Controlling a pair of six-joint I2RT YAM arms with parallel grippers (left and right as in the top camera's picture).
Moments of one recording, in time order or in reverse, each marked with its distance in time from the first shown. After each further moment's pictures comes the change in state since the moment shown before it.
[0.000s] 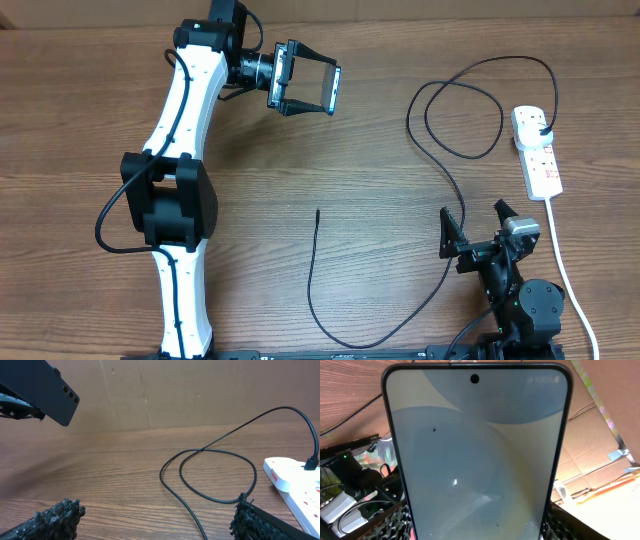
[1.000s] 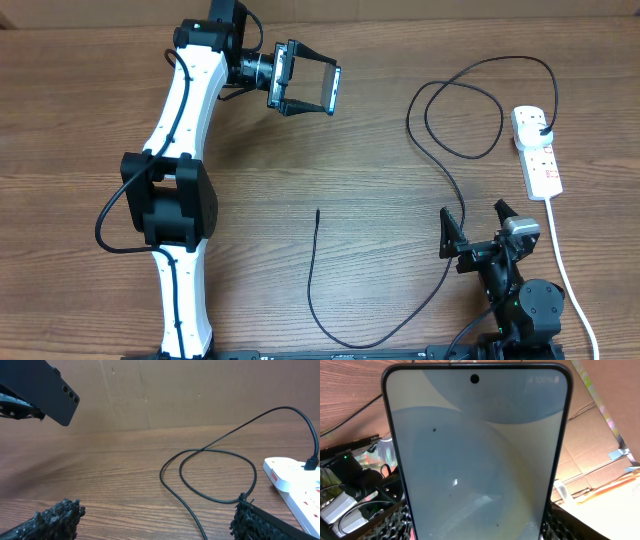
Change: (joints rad) left arm 0.000 0.000 0.000 0.000 0.000 0.004; right arm 0.000 0.000 0.000 0.000 0.000 0.000
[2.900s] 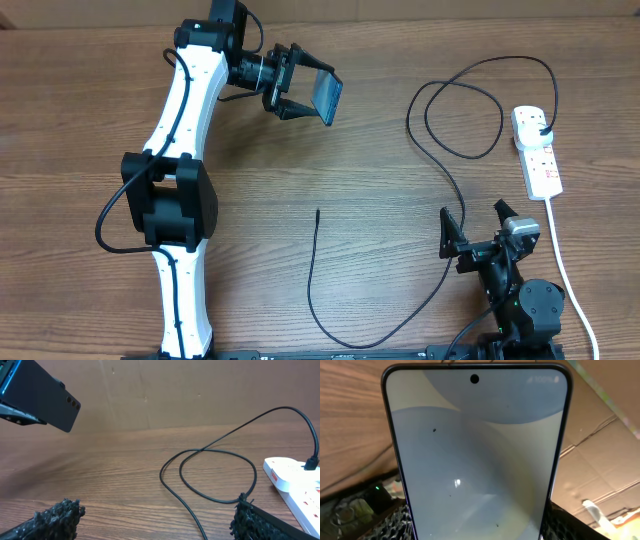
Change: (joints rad) left arm 0.000 0.000 0.000 0.000 -0.148 0.107; right arm 0.000 0.000 0.000 0.000 0.000 0.000
